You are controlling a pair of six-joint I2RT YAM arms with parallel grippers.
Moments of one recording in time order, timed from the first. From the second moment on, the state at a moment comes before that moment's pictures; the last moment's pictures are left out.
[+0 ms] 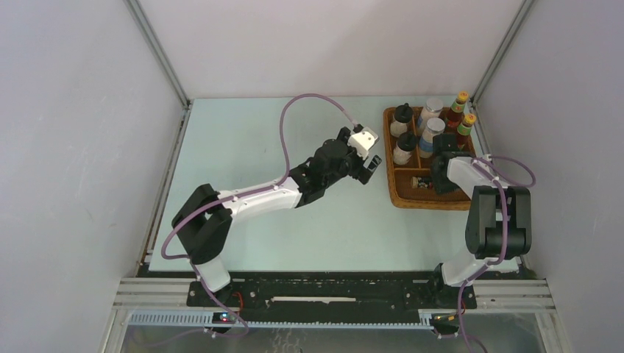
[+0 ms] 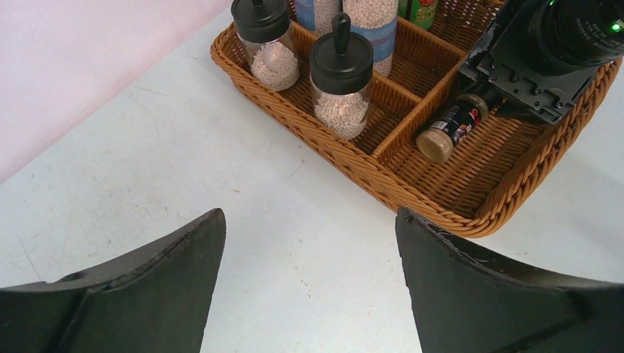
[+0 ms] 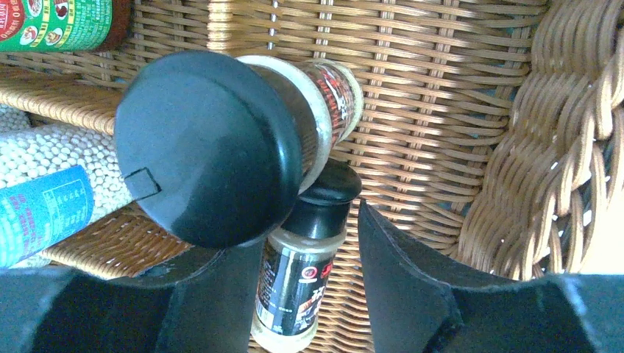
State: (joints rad) left arm -0.92 1.72 1.22 0.28 -0.12 0.09; right arm -0.04 1.61 0.99 -0.57 0.47 1.38
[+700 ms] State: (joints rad) left arm -0.92 1.72 1.22 0.28 -0.10 0.09; right arm -0.05 1.64 1.00 -0.54 0.47 1.37
